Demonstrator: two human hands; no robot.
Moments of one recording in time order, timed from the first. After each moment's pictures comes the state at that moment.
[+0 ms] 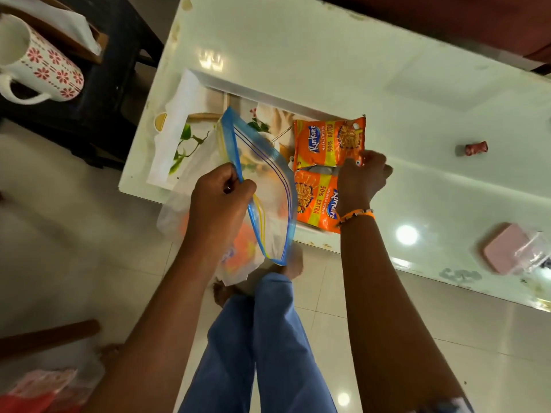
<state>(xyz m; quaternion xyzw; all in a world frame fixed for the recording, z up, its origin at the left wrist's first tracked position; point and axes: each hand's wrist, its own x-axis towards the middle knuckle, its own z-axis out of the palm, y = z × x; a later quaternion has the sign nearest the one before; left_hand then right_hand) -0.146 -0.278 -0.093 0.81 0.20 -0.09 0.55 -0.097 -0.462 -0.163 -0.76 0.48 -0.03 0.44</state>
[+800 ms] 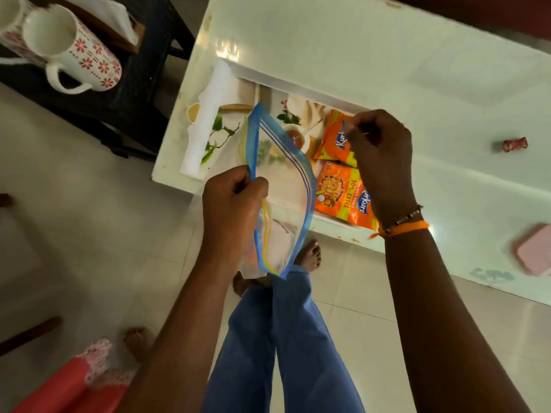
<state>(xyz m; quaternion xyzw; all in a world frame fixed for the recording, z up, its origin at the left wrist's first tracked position) -0.160 -0.251 -0.072 0.75 0.23 -0.06 0.61 -0.101 -0.420 -0.089 -0.84 0.17 0.00 0.51</state>
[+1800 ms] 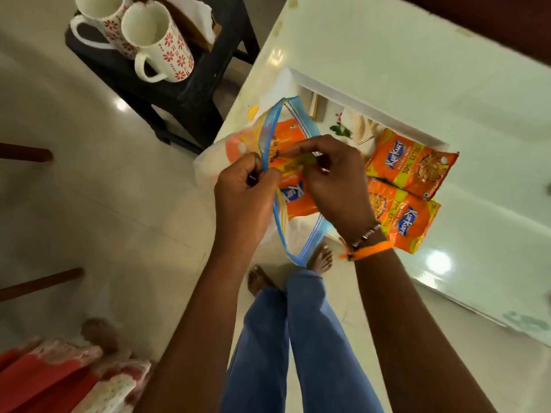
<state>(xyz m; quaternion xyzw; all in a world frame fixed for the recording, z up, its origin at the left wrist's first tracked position) -0.157 -0.200 -0.064 0.76 0.27 0.02 0.60 -0.115 -0.306 -0.074 -0.82 0.01 0.12 0.56</state>
